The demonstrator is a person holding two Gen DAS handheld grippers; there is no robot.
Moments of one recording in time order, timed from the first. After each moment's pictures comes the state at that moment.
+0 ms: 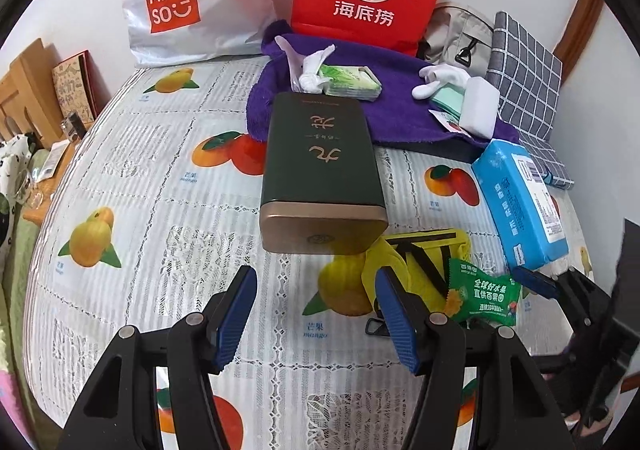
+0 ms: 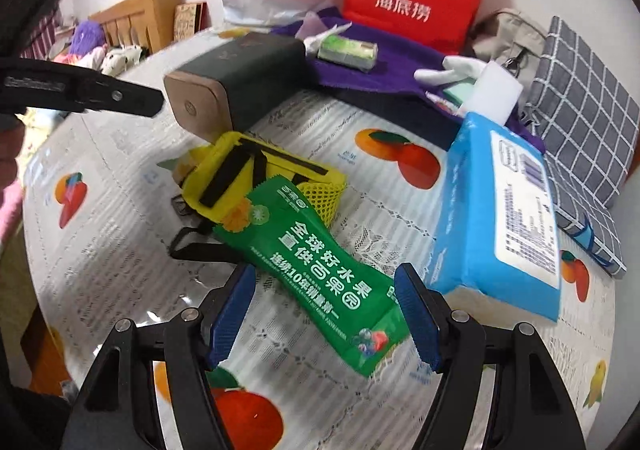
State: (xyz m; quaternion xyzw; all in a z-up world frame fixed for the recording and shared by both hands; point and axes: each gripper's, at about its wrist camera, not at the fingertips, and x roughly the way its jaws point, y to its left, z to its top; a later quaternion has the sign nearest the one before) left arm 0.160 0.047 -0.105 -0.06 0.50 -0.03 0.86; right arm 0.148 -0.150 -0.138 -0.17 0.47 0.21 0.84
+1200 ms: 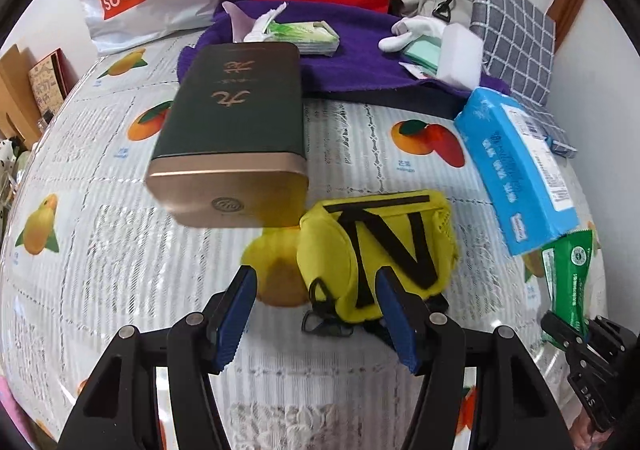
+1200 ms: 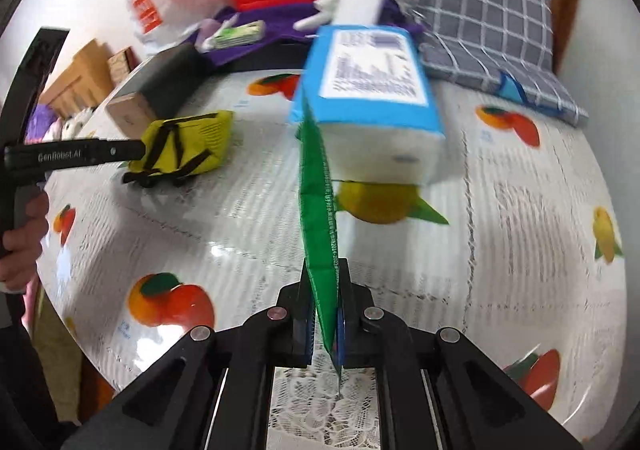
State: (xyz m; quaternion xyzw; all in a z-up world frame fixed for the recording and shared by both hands) left arm 0.167 -0.011 -0.144 -0.04 0.53 -0.05 0.84; right arm 0.098 -0.257 -0.140 0.00 0.51 0.11 0.85
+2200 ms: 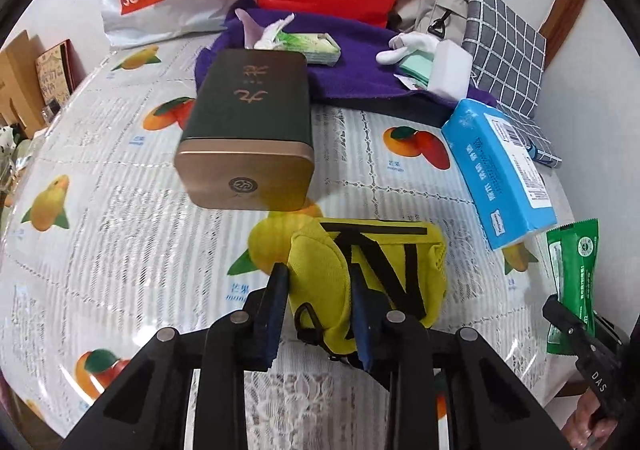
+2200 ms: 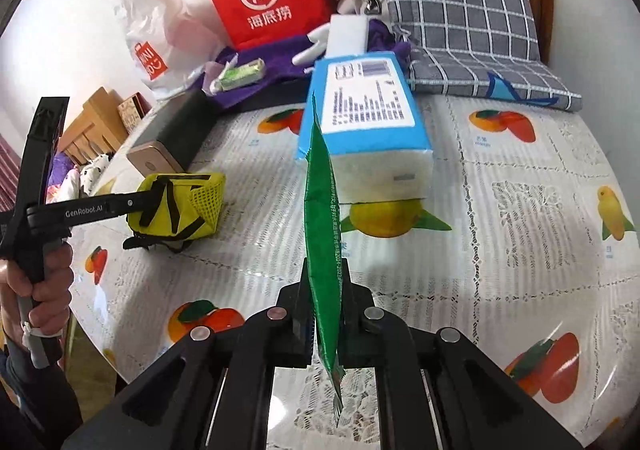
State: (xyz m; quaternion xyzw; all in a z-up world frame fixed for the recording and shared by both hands) left arm 0.137 0.001 -0.129 -0.07 0.51 -0.06 0.85; right arm 0.087 -0.260 -0.114 0.07 0.47 0.13 0.87
